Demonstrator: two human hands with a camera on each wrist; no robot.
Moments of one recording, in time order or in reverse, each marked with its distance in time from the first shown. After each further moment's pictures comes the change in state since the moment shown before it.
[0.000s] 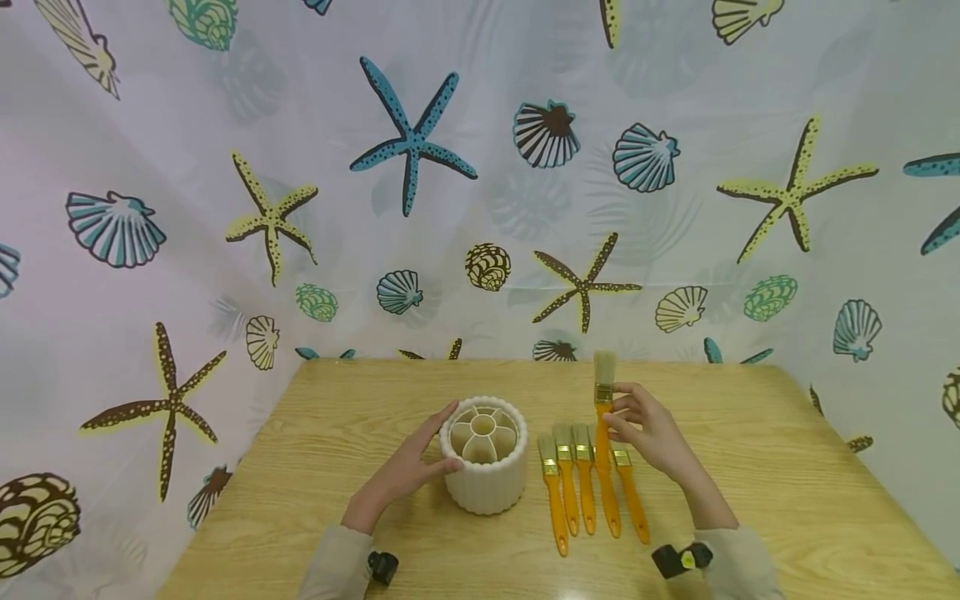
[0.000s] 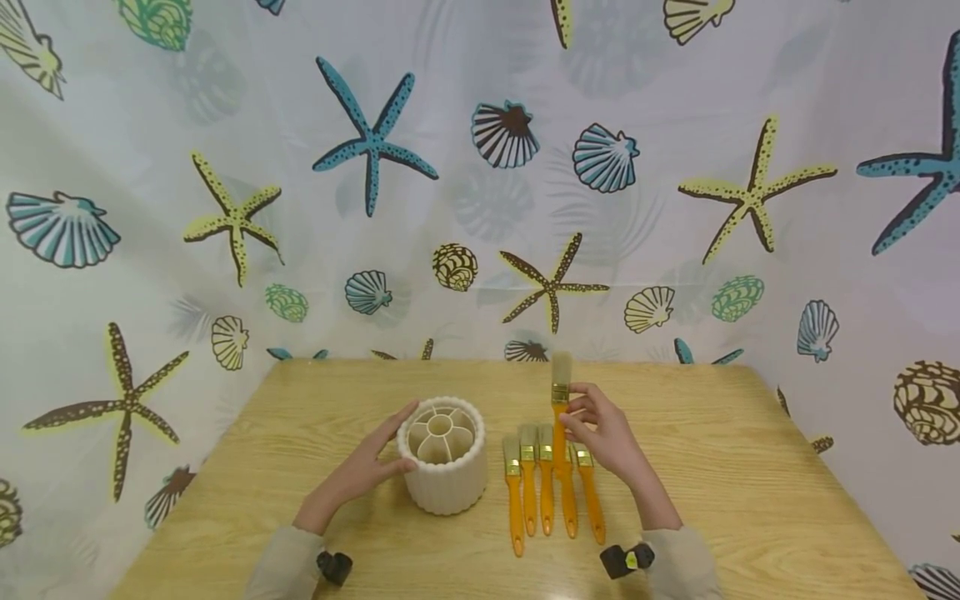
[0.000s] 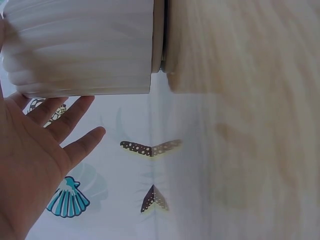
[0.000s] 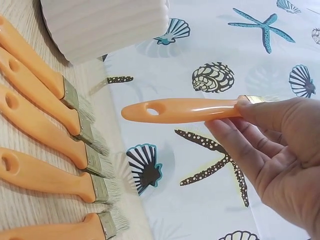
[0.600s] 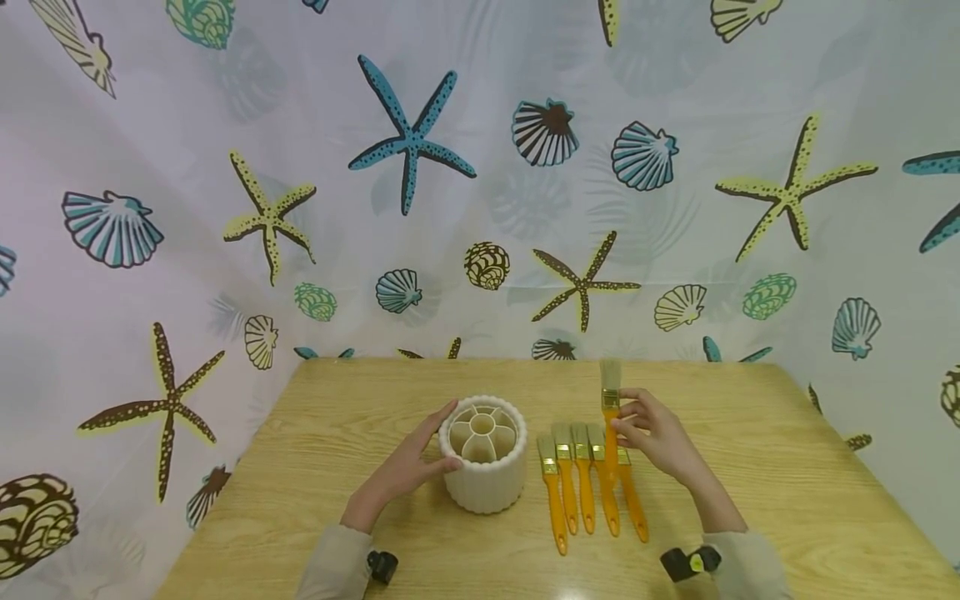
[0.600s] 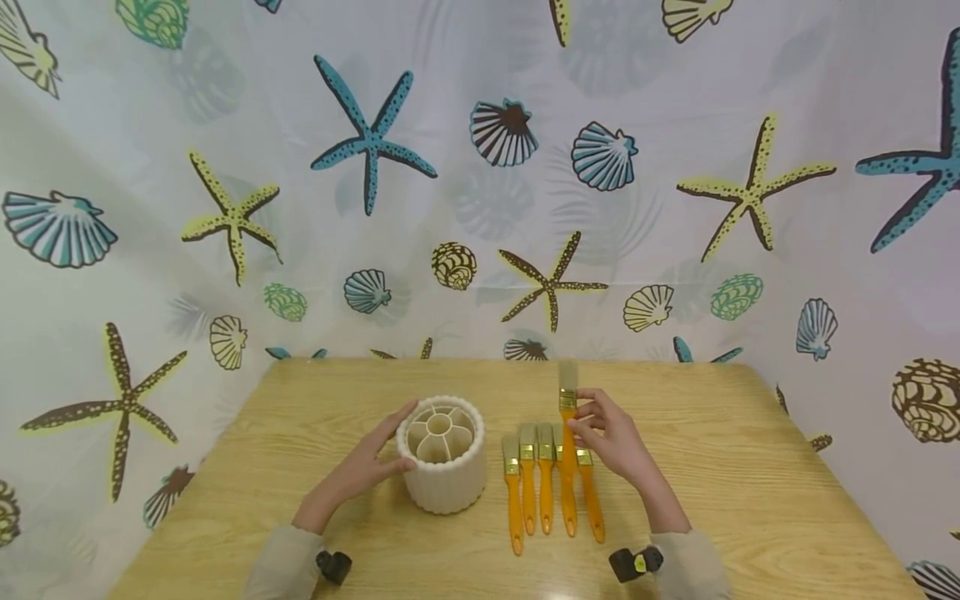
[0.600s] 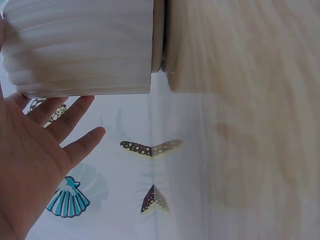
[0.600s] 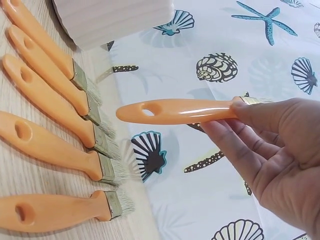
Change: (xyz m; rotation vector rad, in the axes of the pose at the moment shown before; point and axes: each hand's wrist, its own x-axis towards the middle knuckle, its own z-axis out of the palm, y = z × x) left_hand 0.000 -0.001 0.000 0.032 -0.003 -0.001; right_hand -0.007 0.015 -0.006 -0.054 -0.008 0.037
